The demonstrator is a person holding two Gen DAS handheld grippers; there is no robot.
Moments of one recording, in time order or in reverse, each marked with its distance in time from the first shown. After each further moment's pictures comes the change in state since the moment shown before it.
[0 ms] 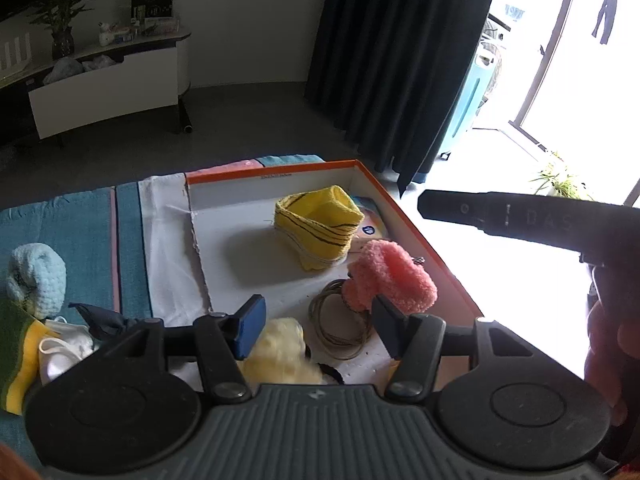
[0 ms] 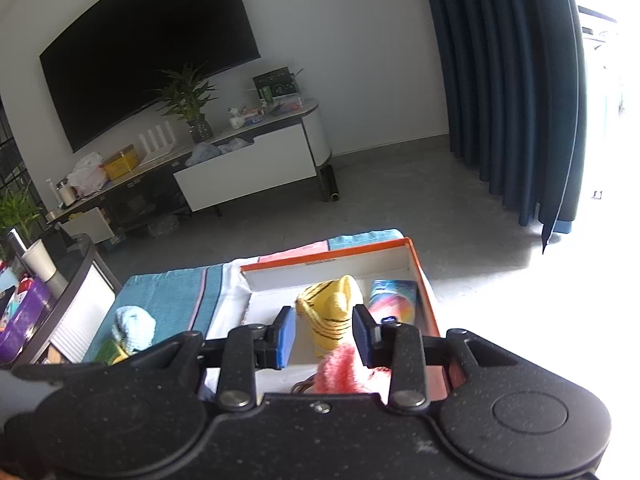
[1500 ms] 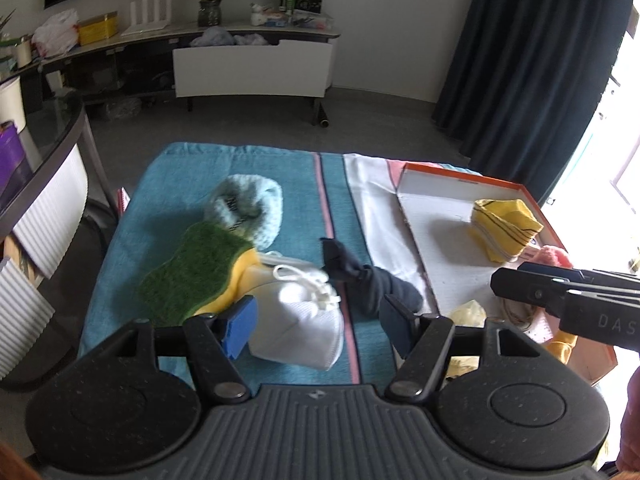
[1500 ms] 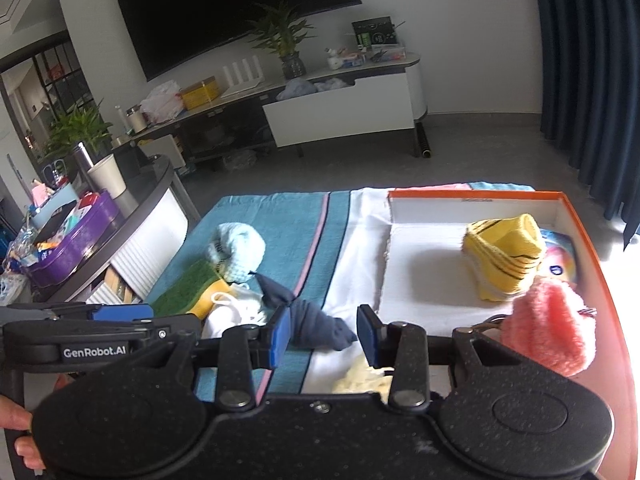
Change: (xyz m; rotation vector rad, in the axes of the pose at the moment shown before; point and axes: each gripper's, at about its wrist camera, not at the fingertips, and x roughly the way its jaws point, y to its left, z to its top) left arm -0.066 0.123 -0.050 -0.230 -0.029 0.256; right arm 0.032 0.117 -0.047 -0.150 0.150 0.186
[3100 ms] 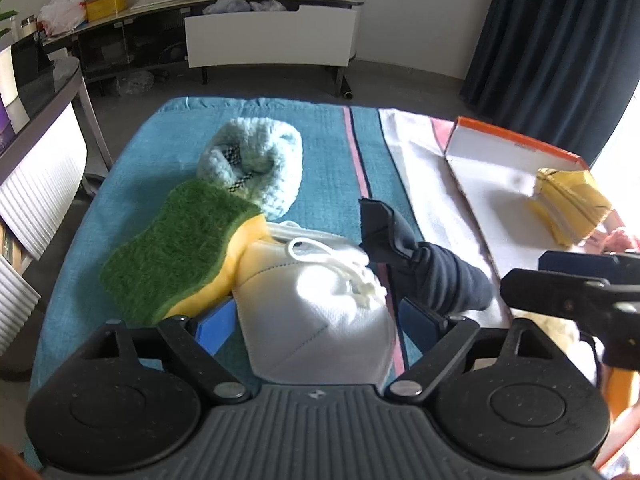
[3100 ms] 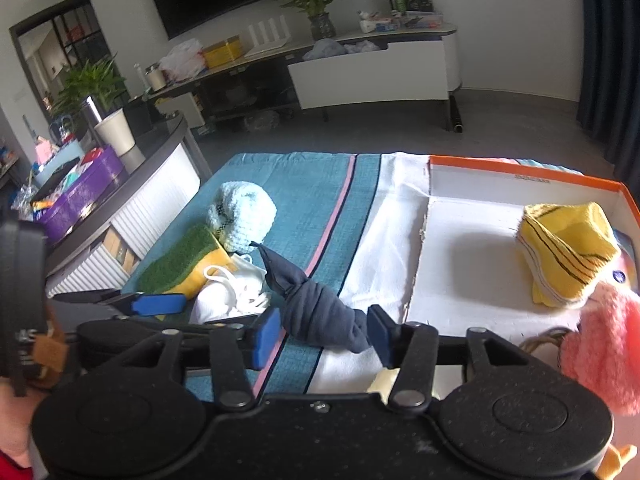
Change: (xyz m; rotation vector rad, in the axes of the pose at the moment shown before) left arm 0.078 0.008 -0.013 -0.009 0.069 0.073; right arm 0.066 0.001 0.001 -0.083 0.107 0.059
